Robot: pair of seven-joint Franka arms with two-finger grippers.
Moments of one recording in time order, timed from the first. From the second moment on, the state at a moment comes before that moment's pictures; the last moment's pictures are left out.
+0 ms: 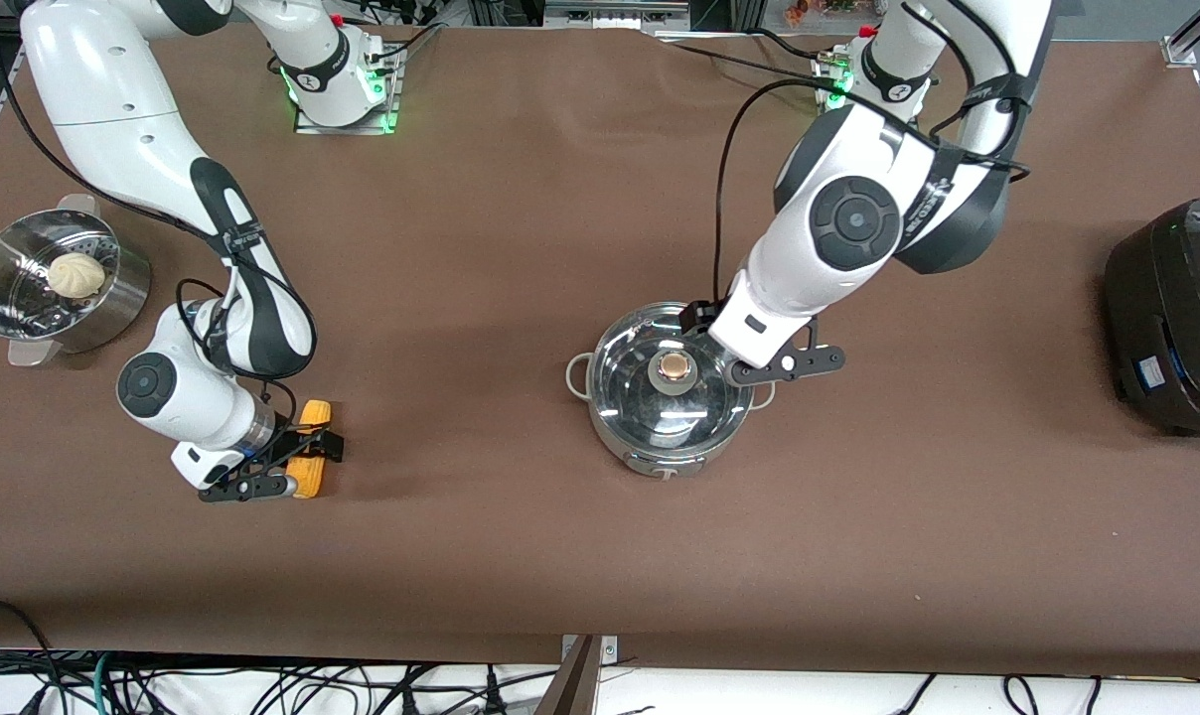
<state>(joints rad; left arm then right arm) -0.52 0.49 0.02 -1.37 -0.17 1.78 -0.68 0.02 0.77 0.07 -1.59 0.04 2.45 -0.06</state>
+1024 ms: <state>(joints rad) -0.60 0.63 0.02 -1.36 -0.09 1.98 -0.74 0.03 0.72 0.07 -1.51 0.04 2.30 -0.06</state>
